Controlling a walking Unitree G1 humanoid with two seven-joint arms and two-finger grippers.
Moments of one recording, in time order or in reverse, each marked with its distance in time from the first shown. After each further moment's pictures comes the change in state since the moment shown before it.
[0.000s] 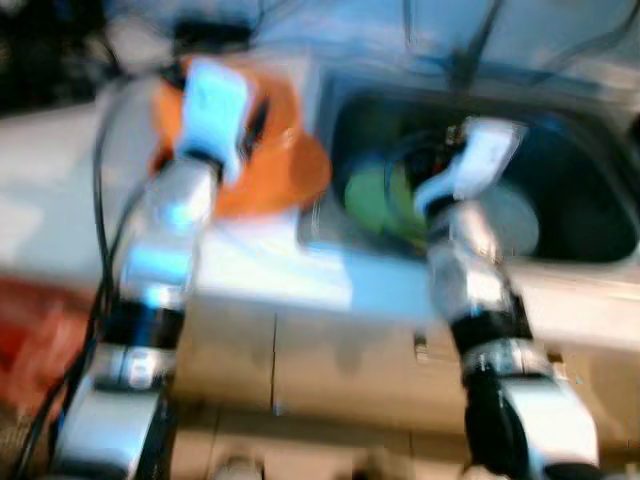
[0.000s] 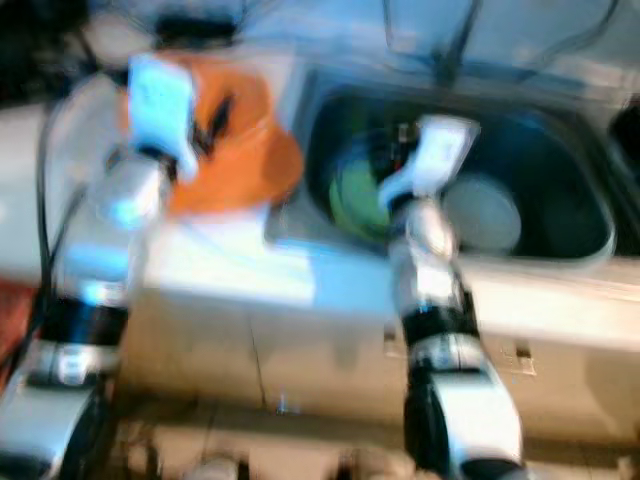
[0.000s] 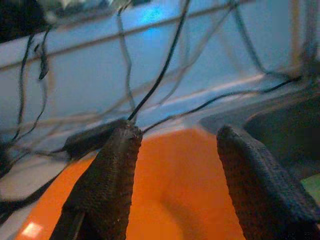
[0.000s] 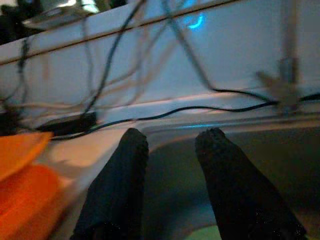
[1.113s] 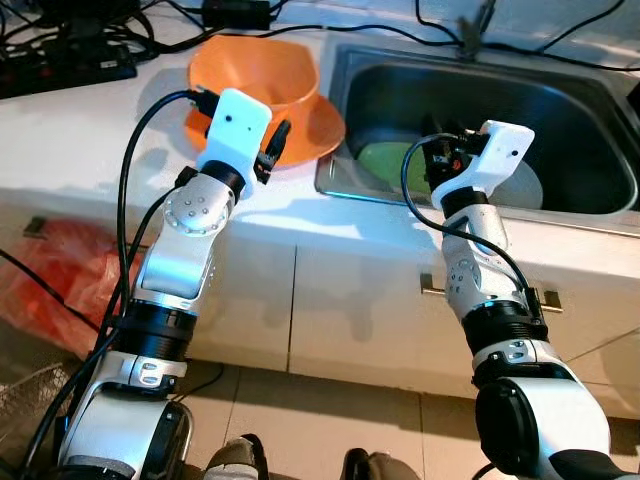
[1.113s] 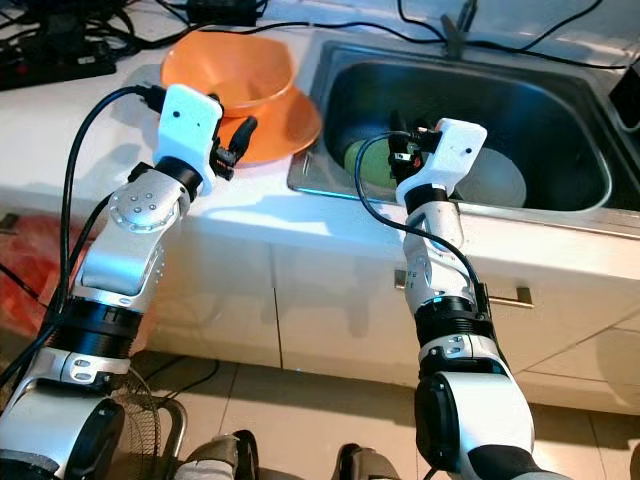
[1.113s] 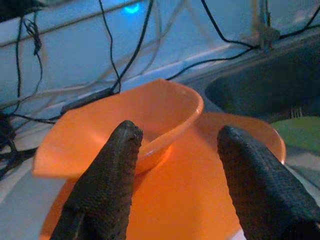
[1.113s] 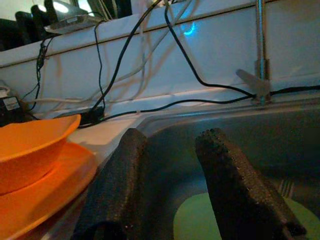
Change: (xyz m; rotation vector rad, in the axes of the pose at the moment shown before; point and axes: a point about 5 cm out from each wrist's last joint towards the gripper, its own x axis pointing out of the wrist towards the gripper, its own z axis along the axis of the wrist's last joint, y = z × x) left arm -0.003 -0.011 -0.019 0.013 0.080 -0.059; right arm 0.001 -0.013 0.005 -0.042 -0.014 -0.043
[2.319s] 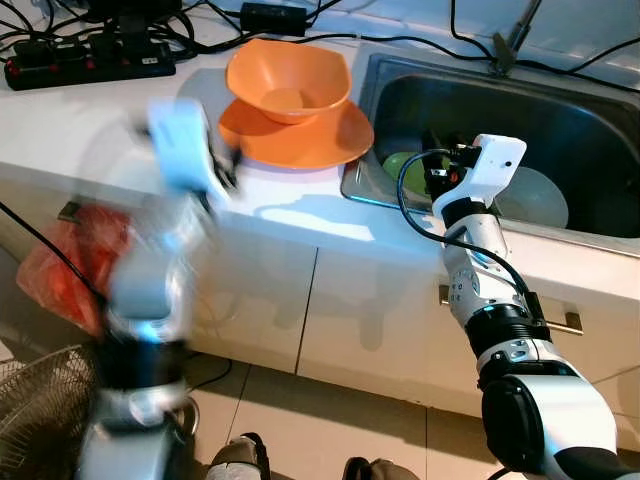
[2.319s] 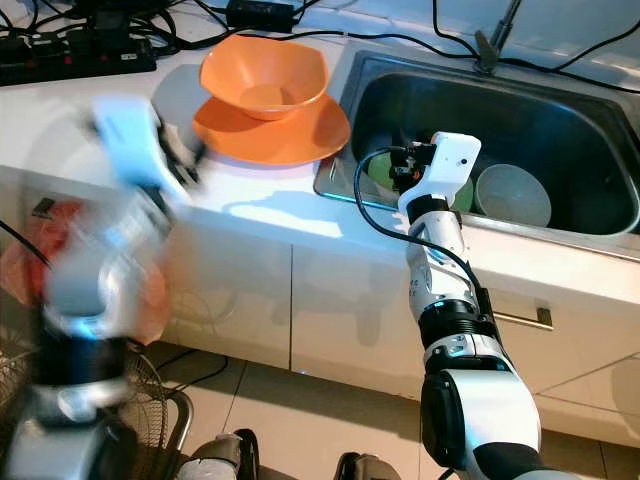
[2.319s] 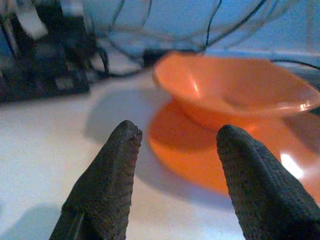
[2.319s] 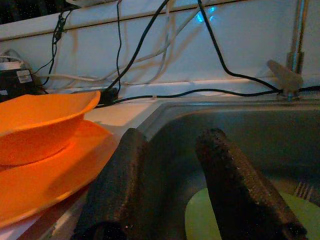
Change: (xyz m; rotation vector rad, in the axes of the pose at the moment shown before) left arm -0.025 0.023 0.001 -0.266 0.127 0.223; right arm -0.006 -0.011 -0.012 -0.073 0.044 -0.028
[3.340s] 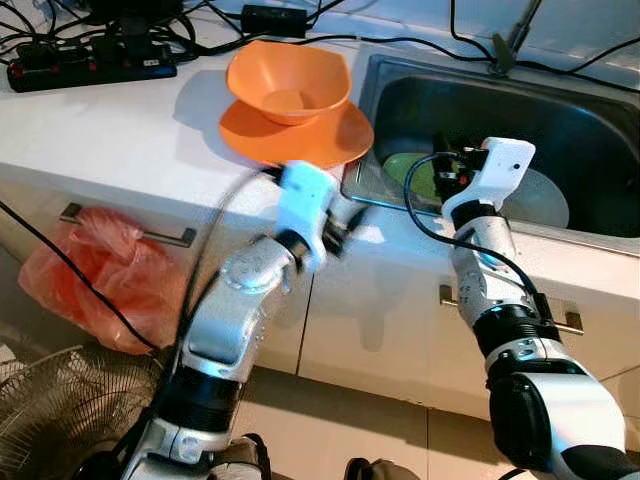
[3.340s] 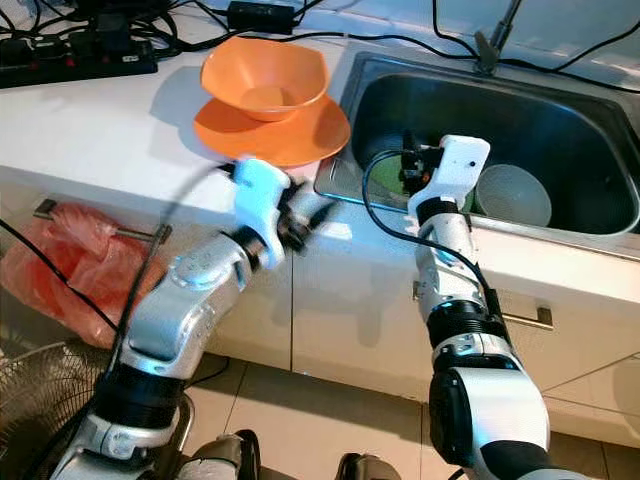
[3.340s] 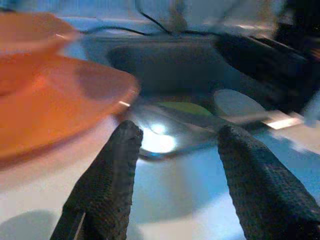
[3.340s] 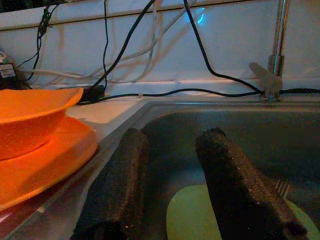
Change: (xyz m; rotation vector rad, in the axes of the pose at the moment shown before) left arm -0.026 -0.099 -0.037 -0.103 0.056 -0.515; right arm -0.002 -0.013 -0.001 -0.045 0.007 -0.037
